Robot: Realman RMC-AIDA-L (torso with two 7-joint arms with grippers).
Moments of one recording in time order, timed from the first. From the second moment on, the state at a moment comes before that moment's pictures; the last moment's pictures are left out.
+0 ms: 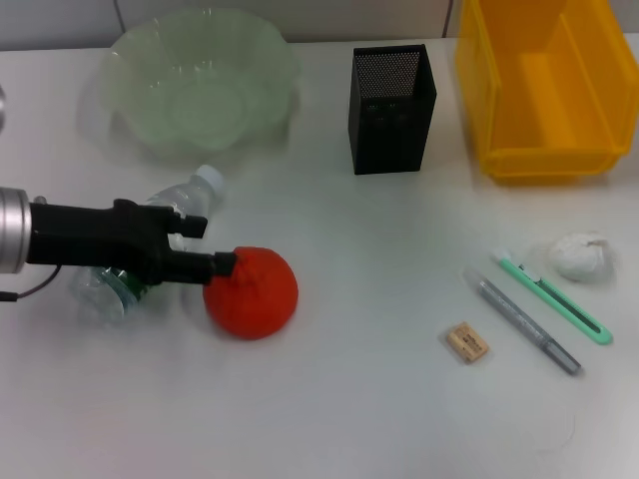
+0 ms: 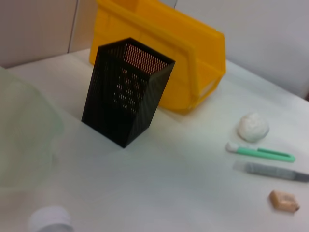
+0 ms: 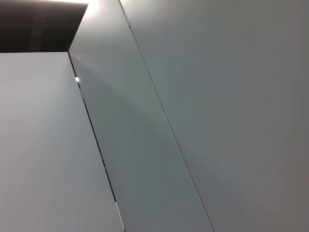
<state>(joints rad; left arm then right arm) -0.45 -2.07 0.91 0.99 2.12 1.57 -1.81 0.61 1.99 -0.54 -0.54 -1.43 -1.68 1.50</state>
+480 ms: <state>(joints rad) -0.44 -2.07 1.06 1.00 2.12 1.47 -1.80 0.59 2.00 -0.54 -0.54 -1.42 -1.67 1.50</state>
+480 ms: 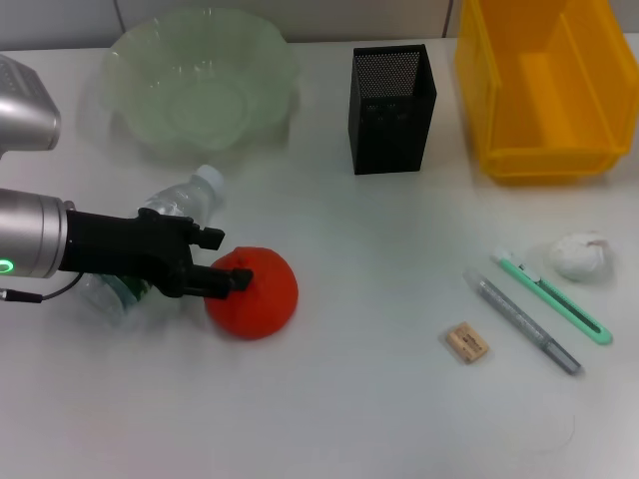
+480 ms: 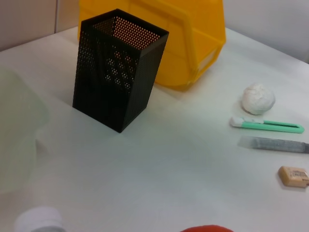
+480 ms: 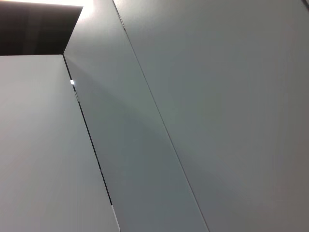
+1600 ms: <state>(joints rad) -0.51 -2.06 1.07 1.00 2.12 1.57 -1.84 0.58 2.00 -0.54 -0.54 -1.42 -1.68 1.50</state>
